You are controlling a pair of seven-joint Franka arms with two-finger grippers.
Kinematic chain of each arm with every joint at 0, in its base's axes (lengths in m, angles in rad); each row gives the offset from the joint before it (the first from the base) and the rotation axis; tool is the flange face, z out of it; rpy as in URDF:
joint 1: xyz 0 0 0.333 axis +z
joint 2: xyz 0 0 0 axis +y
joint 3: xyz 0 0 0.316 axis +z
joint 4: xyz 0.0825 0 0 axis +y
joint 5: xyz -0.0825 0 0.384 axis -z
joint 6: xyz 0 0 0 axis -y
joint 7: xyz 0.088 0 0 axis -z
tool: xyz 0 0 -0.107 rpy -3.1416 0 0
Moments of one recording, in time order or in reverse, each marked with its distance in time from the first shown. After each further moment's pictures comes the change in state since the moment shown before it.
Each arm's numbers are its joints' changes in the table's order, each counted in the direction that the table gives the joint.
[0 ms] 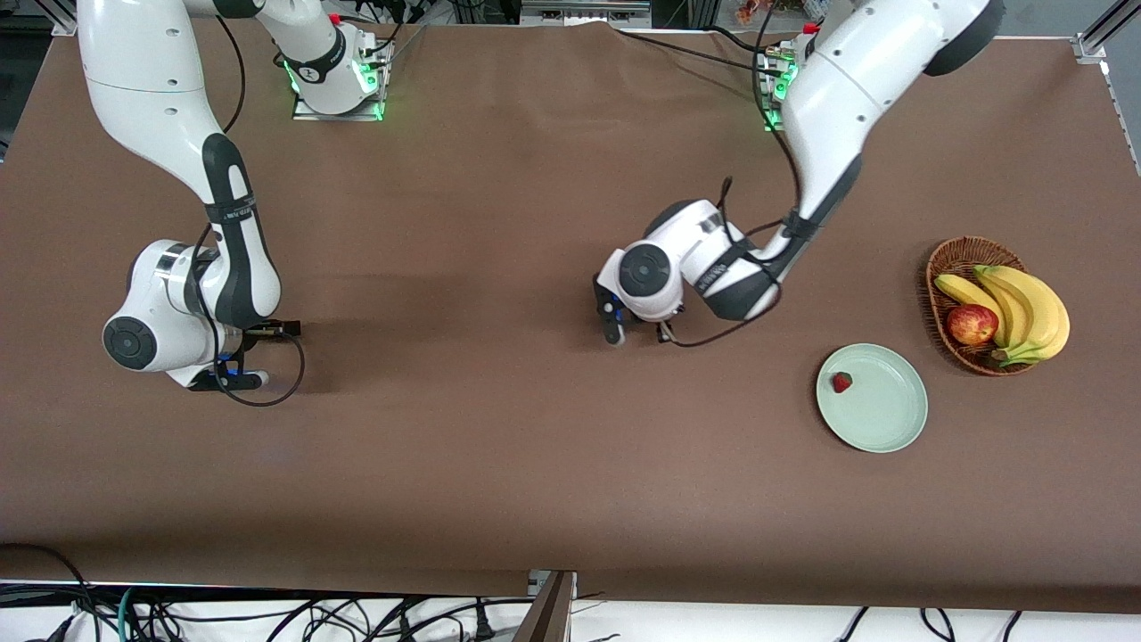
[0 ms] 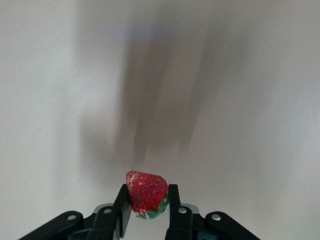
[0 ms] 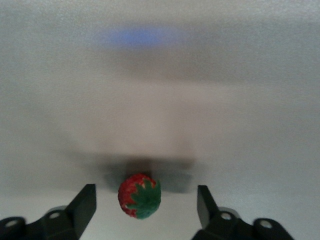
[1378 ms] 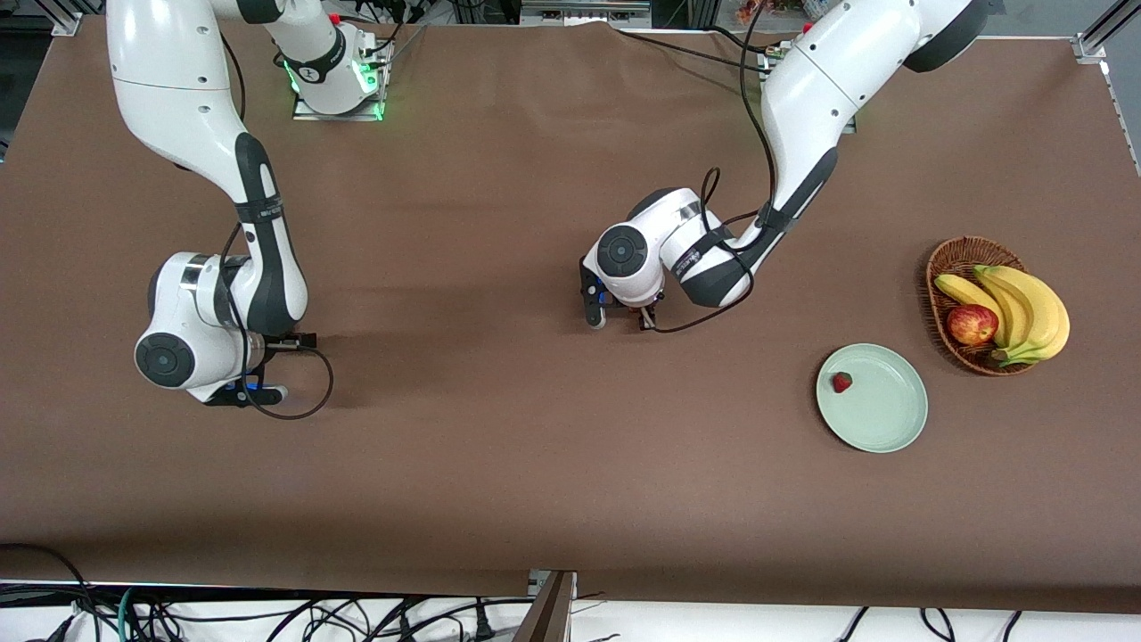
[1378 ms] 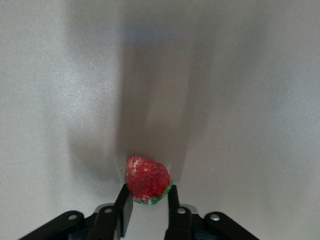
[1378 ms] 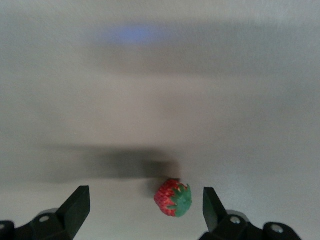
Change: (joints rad) left arm -0.122 0.003 0.054 0.071 -0.008 0.120 -0.012; right arm 0.070 0.026 -0.012 -0.092 0.061 -0.064 0.131
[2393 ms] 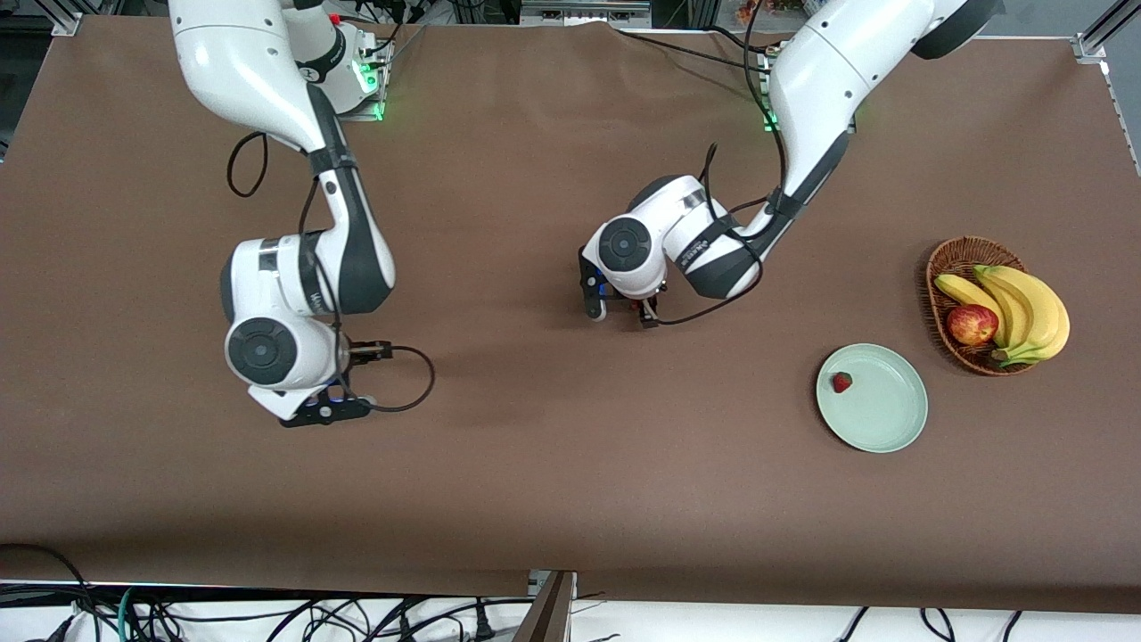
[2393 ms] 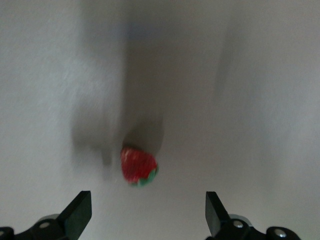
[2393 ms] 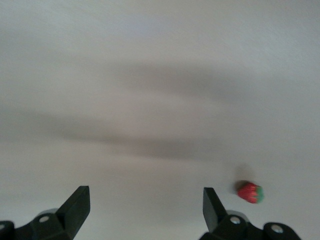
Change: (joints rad) left arm 0.000 -0.044 -0.015 -0.001 0.060 -0.059 0.017; right arm 0.163 0.024 0.007 -0.311 0.003 -0.200 0.095
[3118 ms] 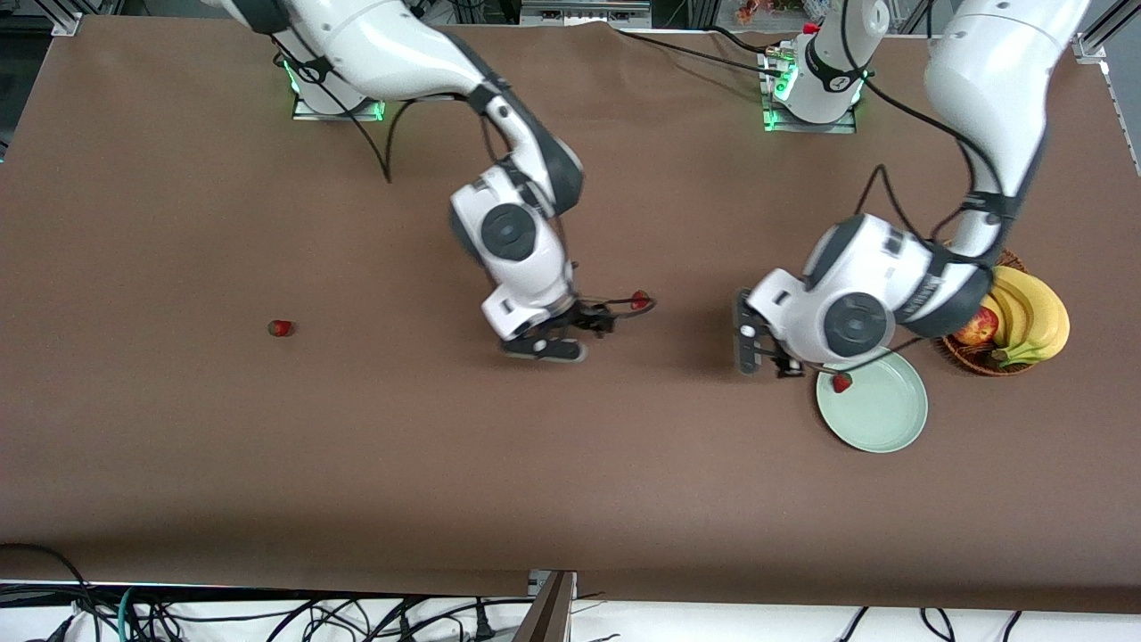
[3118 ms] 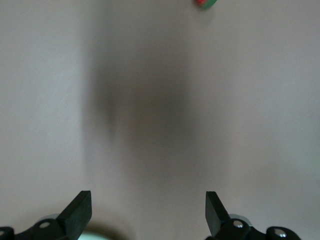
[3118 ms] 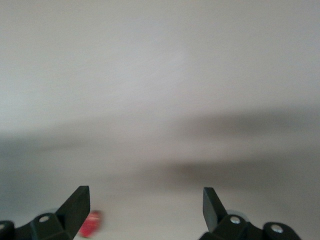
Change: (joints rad) left arm 0.354 -0.125 -0.033 -0.020 0.081 -0.171 0.492; right arm 0.116 0.041 0.374 -0.089 0.000 0.357 0.669
